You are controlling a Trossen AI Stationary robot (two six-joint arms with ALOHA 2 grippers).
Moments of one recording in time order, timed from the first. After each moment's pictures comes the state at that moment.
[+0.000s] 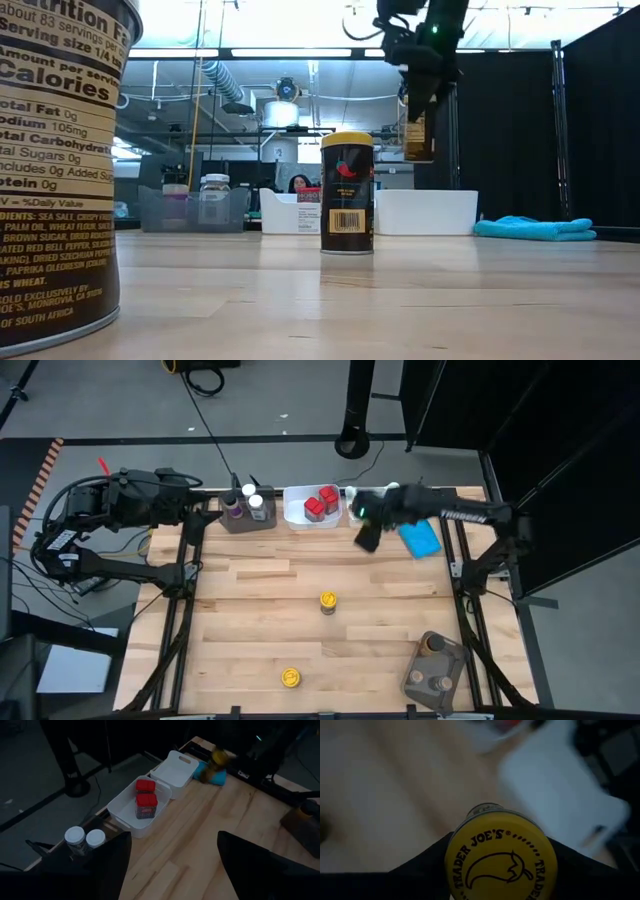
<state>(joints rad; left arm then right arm) 0.21 0.90 1.56 -1.22 -0.29 -0.35 -0.29 1.59 1.50 -1.17 0.28 0.28</state>
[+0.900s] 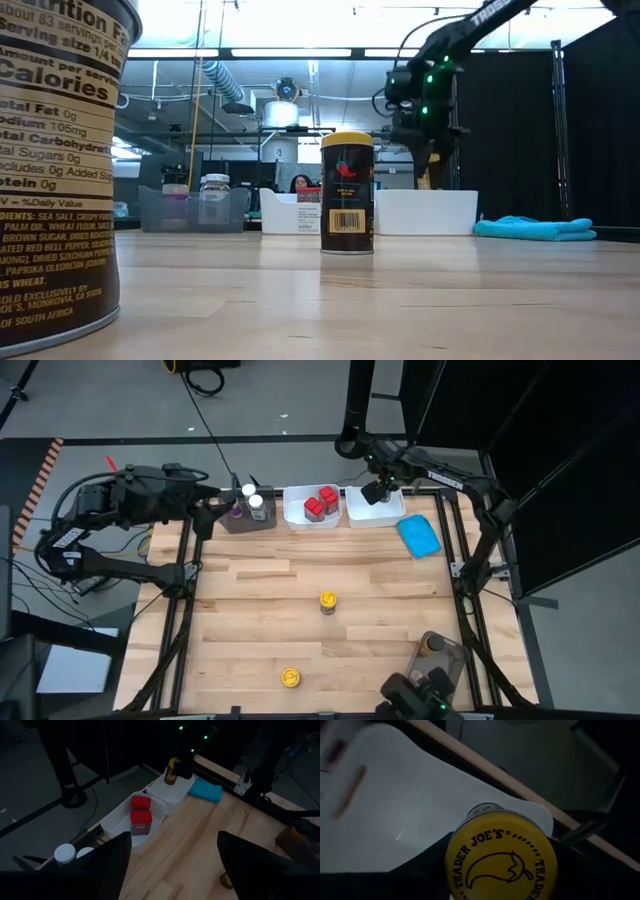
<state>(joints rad) 0.22 0.94 1.57 -1.11 -0.30 -0.35 -0.77 1.80 1.50 -0.97 0.24 0.21</state>
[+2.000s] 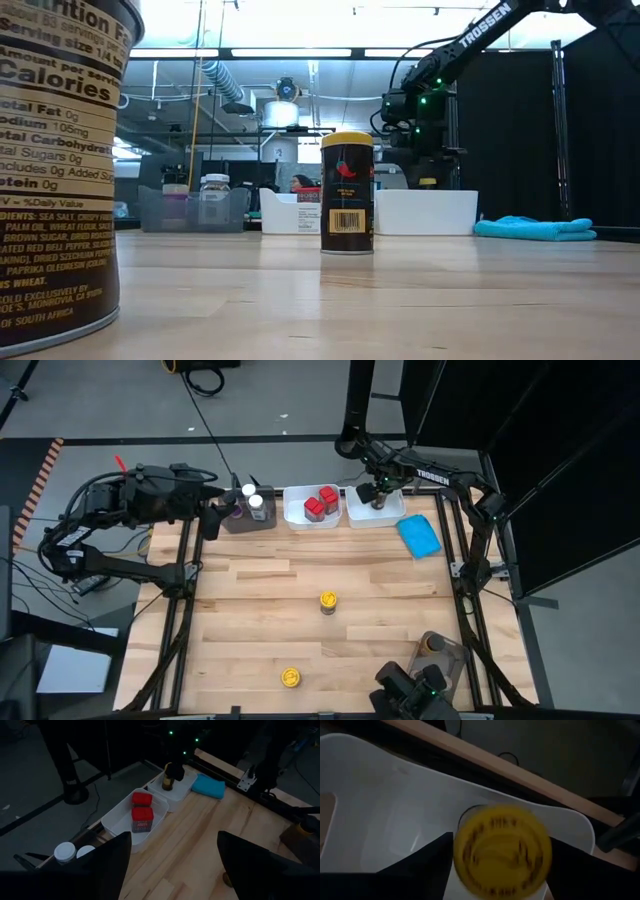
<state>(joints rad) 0.22 0.97 1.57 -1.11 -0.31 -0.35 -0.81 1.91 1.50 -0.91 0.18 0.34</state>
